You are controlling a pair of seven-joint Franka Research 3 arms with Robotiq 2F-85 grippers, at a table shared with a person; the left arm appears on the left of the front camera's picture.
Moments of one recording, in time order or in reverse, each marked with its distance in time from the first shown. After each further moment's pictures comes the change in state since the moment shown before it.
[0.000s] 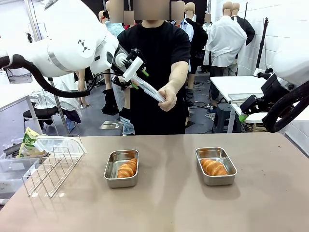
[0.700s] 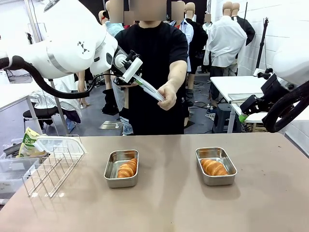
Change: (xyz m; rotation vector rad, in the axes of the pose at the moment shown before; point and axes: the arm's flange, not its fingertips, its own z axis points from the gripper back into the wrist) left arm -0.003 -0.005 -0.001 0.006 0.013 0.024; right arm 0.000 0.000 0.000 0.000 0.000 0.000
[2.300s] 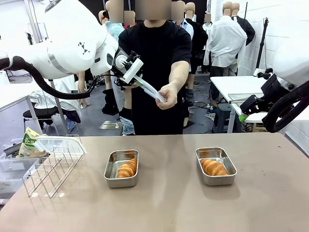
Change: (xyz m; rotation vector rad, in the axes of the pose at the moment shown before) left arm 0.003 0.000 -0.002 -0.004 -0.007 -0.003; right arm 0.000 0.000 0.000 0.000 0.000 0.000
